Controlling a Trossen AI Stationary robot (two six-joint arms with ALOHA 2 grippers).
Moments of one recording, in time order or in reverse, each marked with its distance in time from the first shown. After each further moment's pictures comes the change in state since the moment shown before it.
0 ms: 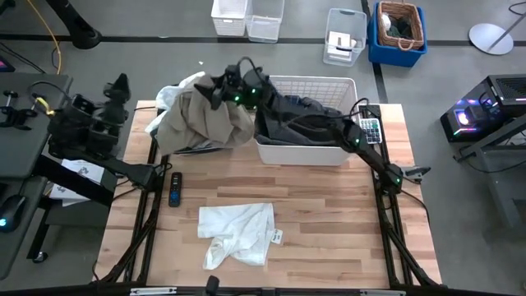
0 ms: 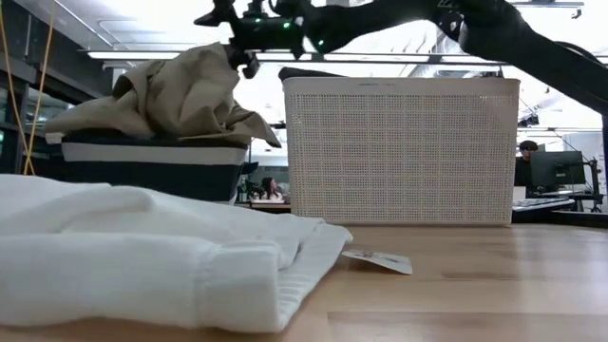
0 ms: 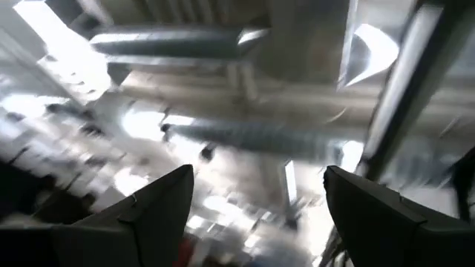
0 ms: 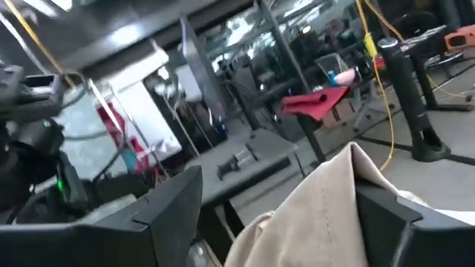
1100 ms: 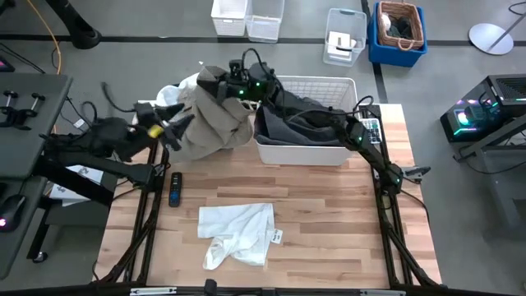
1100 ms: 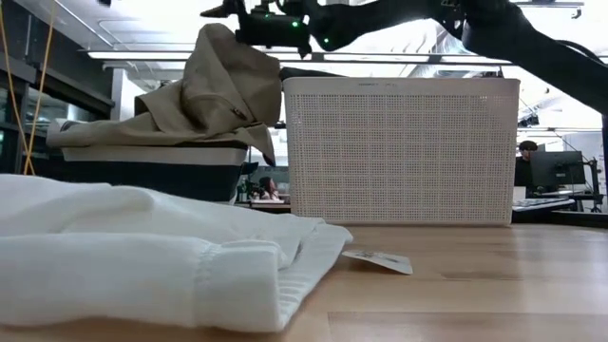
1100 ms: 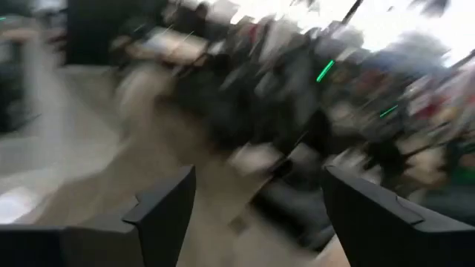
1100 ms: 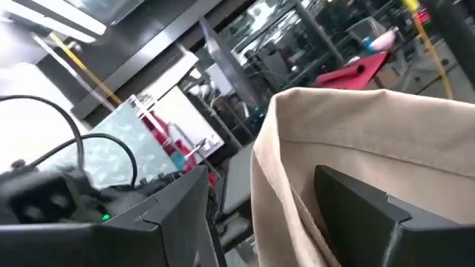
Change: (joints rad) left arm 0.155 0.104 0.092 -1.057 -0.264 -0.515; right arm -0.025 -0.026 -0.008 -0.002 -0.139 0.207
